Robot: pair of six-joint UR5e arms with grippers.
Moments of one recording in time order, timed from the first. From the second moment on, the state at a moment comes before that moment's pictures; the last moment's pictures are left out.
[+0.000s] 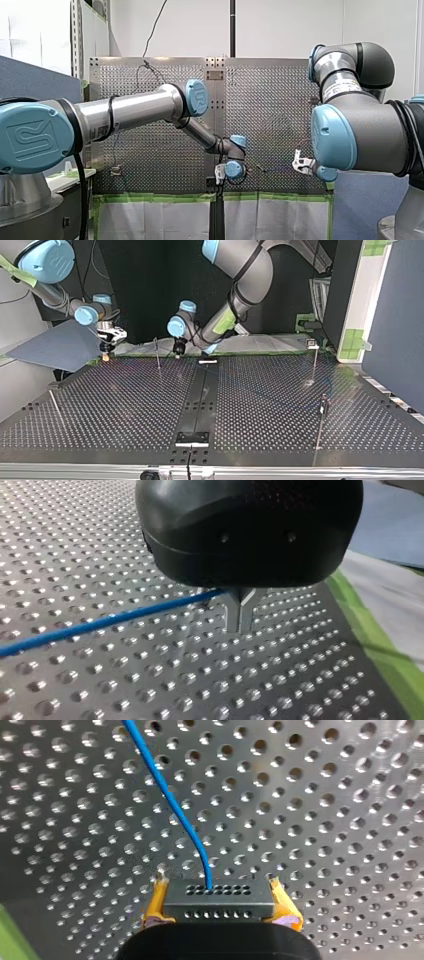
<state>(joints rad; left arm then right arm) -0.67 -2.90 -0.76 -2.85 -1.91 -1.77 1.59 -0.53 1.46 -0.86 1.32 1.71</state>
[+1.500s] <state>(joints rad) -0.69 -2.89 -0.79 -2.83 -1.99 -1.69 1.59 -0.48 1.34 -0.81 1.30 1.73</state>
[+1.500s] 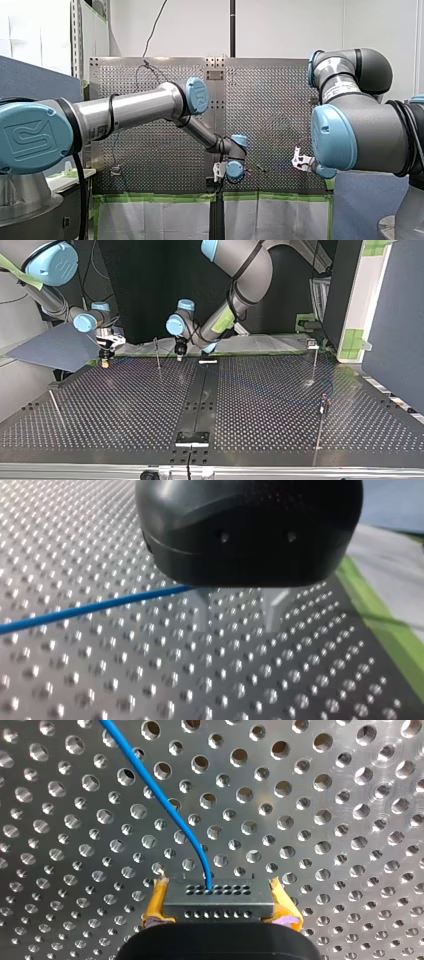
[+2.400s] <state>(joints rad) -0.77 -2.80 -0.90 -2.91 -1.87 -1.61 1.60 -0.48 1.34 -0.77 1.29 1.73</state>
